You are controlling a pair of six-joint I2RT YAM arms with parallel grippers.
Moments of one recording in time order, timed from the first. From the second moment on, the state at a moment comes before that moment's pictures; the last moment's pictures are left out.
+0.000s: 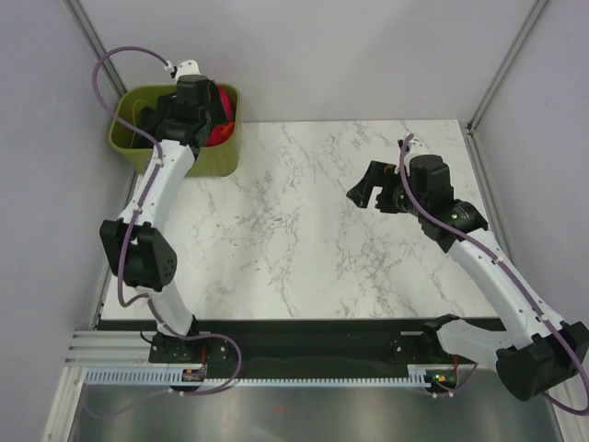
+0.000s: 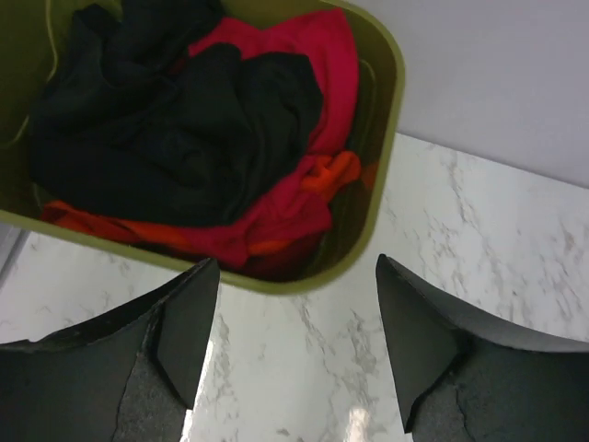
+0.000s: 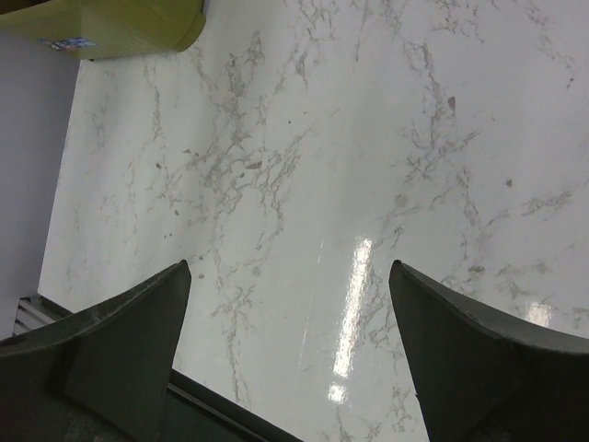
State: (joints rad) left arm -0.21 1.72 1.76 -0.46 -0.39 -0.29; right arm 0.38 1.10 1.09 -0.48 -0.14 0.53
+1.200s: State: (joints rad) left arm -0.29 1.87 2.10 -0.33 -0.20 -0.07; right arm 0.38 1.23 1.10 -0.36 -0.21 0.52
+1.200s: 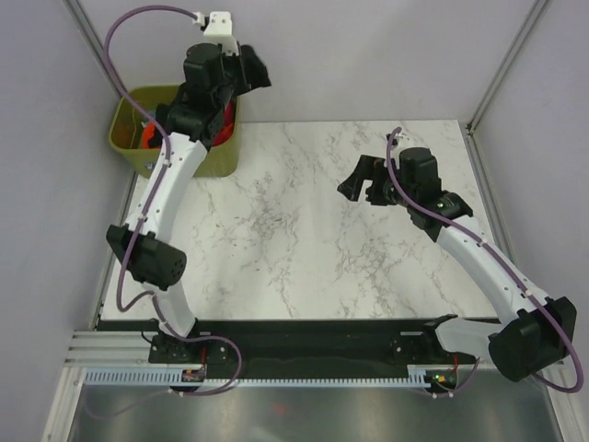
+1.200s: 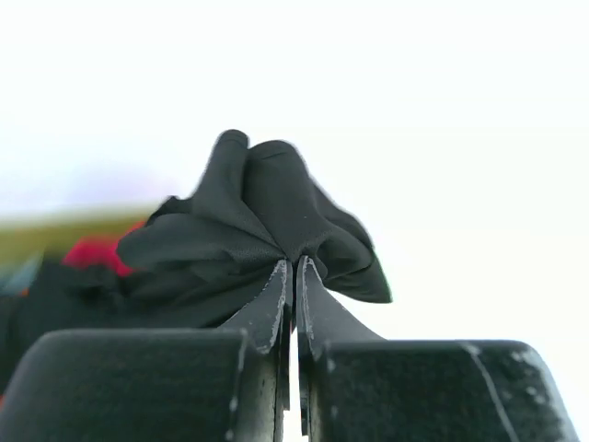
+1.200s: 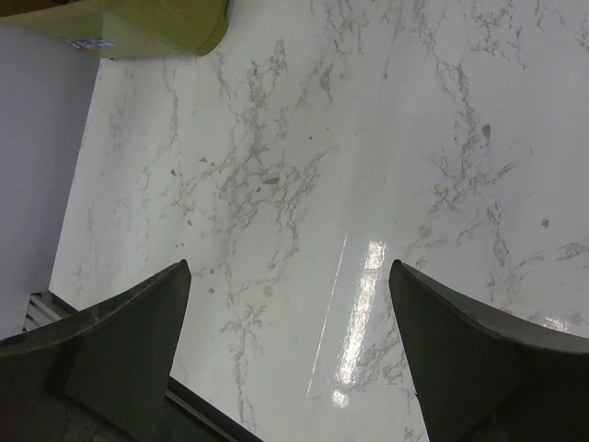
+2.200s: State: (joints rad) left arm -0.47 0.99 0.79 -0.43 0.19 -0.50; right arm 0.38 1.04 0.76 -0.61 0.11 0.77
